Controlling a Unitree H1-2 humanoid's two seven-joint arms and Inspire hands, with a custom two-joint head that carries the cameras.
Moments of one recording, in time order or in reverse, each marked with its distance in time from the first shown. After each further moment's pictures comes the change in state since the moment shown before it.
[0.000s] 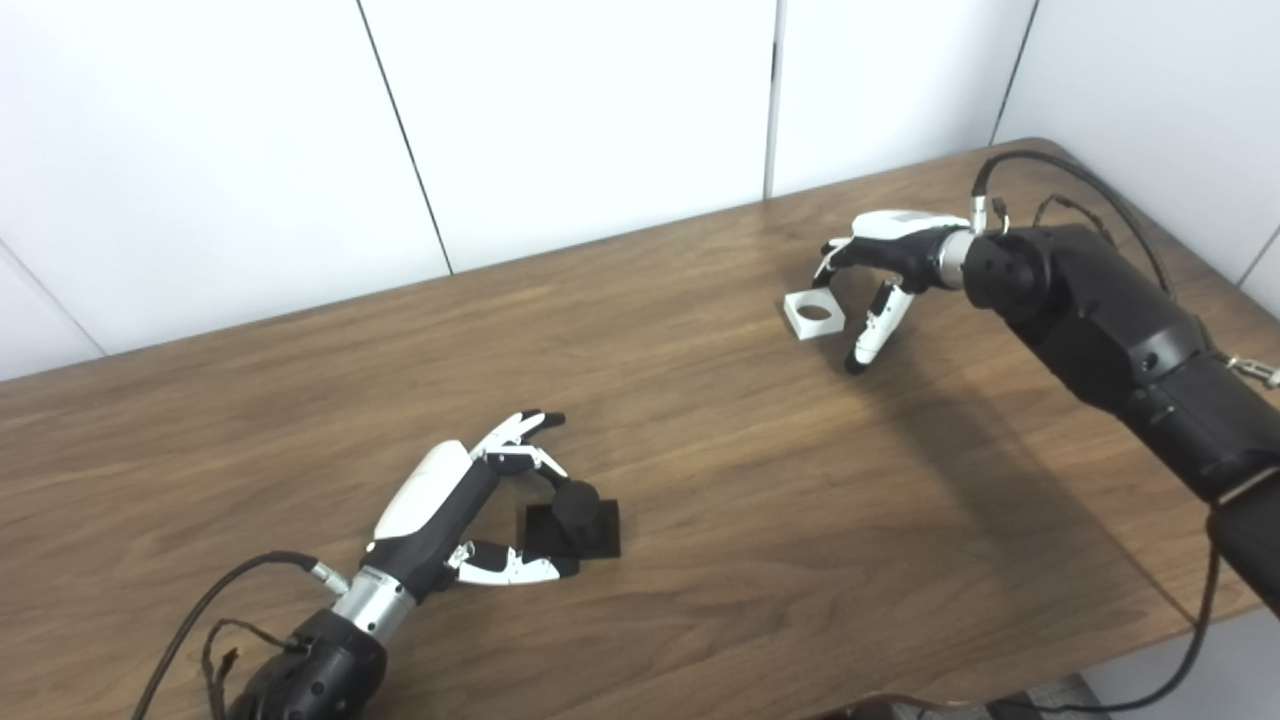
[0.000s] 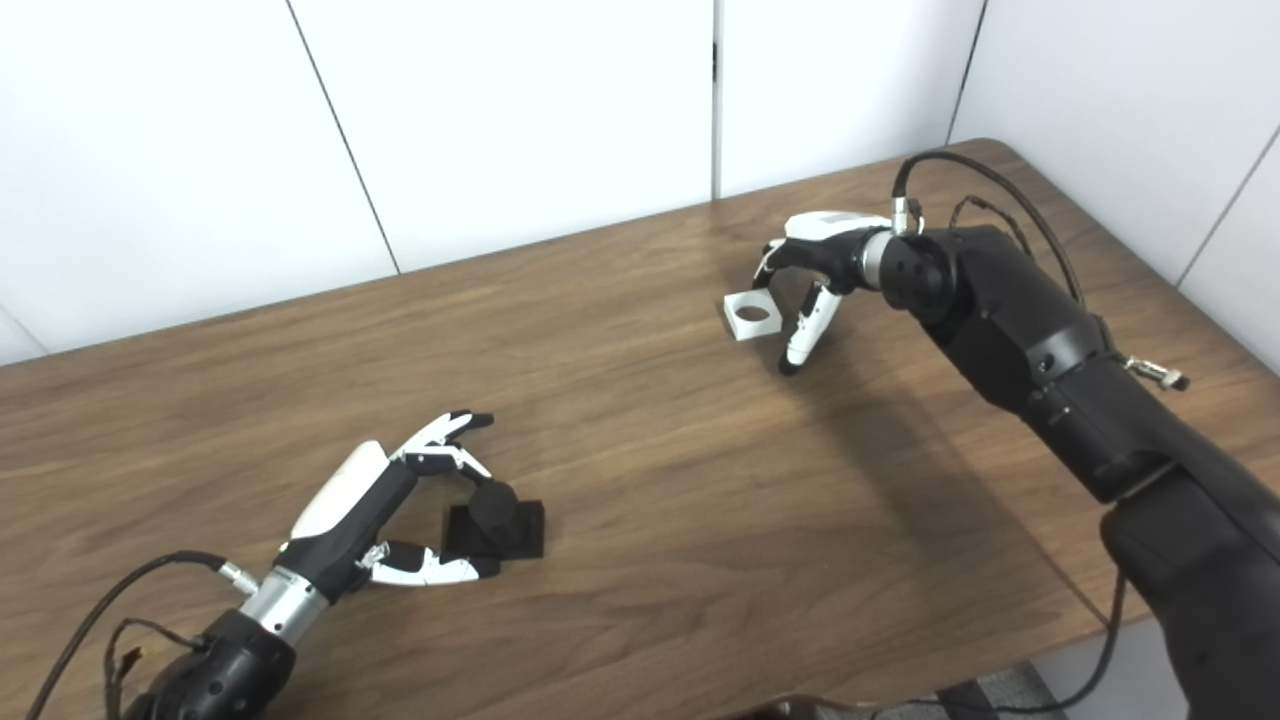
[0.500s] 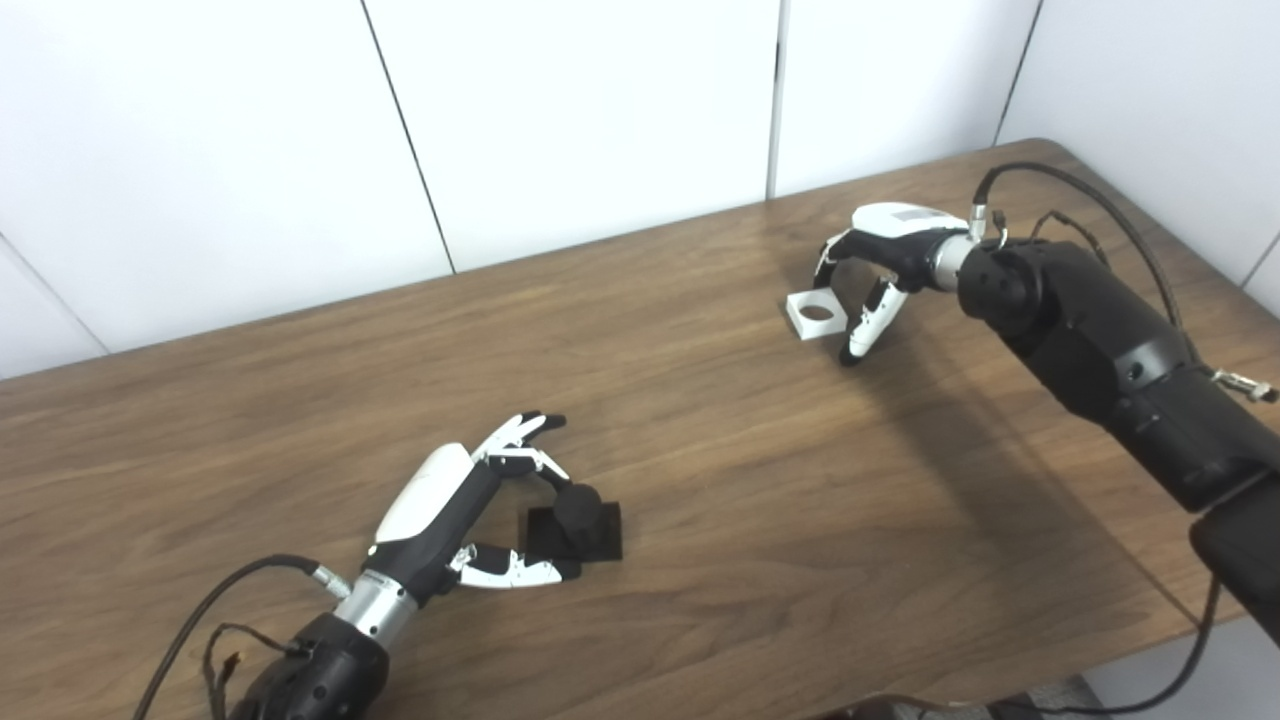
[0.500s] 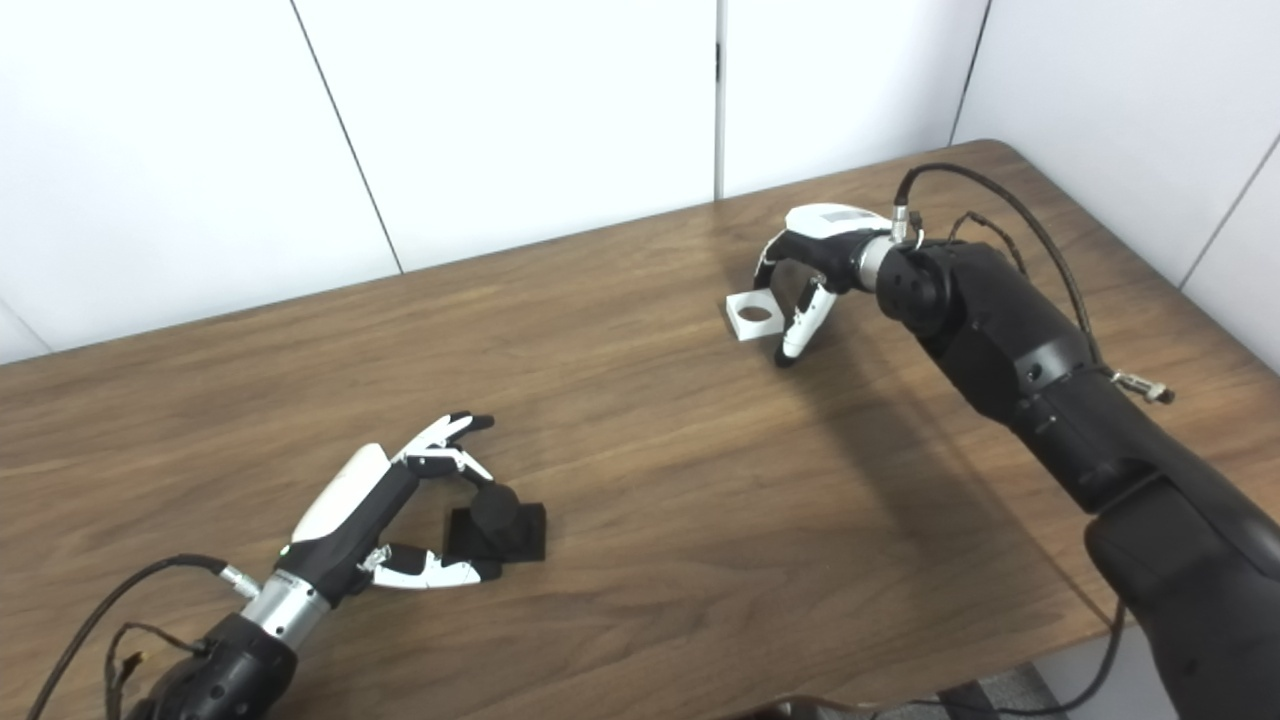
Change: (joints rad) left arm 0.009 0.000 0.000 -0.015 0.002 0.017 -0.002; right arm 0.003 0.029 -0.005 0.070 -0.006 -0.040 -0.130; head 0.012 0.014
